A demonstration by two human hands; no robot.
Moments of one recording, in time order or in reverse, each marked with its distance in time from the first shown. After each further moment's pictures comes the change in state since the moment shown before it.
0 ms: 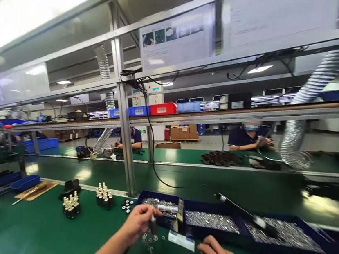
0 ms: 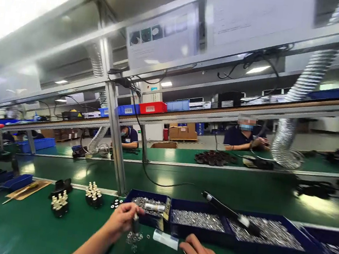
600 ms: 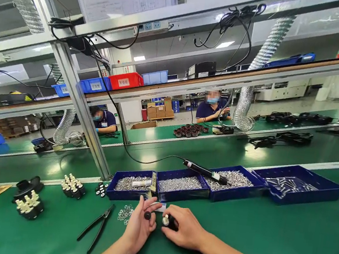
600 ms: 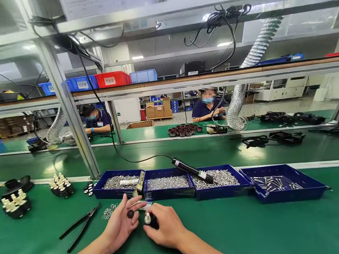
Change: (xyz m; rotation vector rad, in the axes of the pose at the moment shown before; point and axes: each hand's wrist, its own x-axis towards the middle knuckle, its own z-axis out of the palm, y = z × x) left_hand -0.031 -0.059 0.113 -0.545 -0.073 -0.340; right_hand 0.005 -0.024 0.003 0.302 -0.141 0.078
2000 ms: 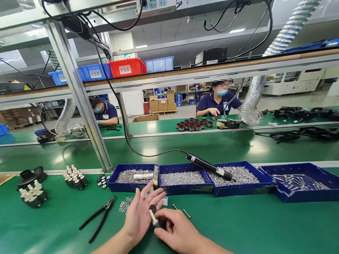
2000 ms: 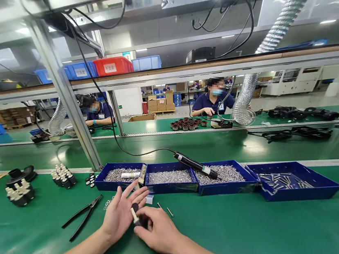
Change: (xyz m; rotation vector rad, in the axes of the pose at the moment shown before) left_hand -0.003 0.006 0.003 -0.181 -0.171 0.150; right_hand 0.000 -0.032 0.017 0.324 -0.093 0.164
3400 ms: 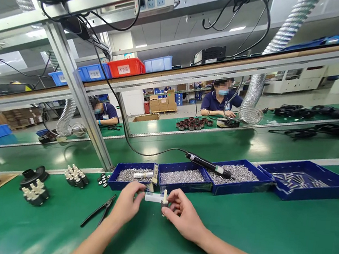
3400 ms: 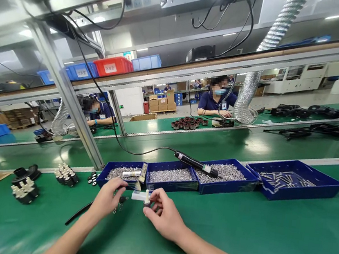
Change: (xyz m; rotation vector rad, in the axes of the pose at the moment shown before) left_hand 0.005 0.063 -0.032 1.702 -0.023 0.388; right_hand 0.003 0.012 -0.013 0.345 0.223 0.032
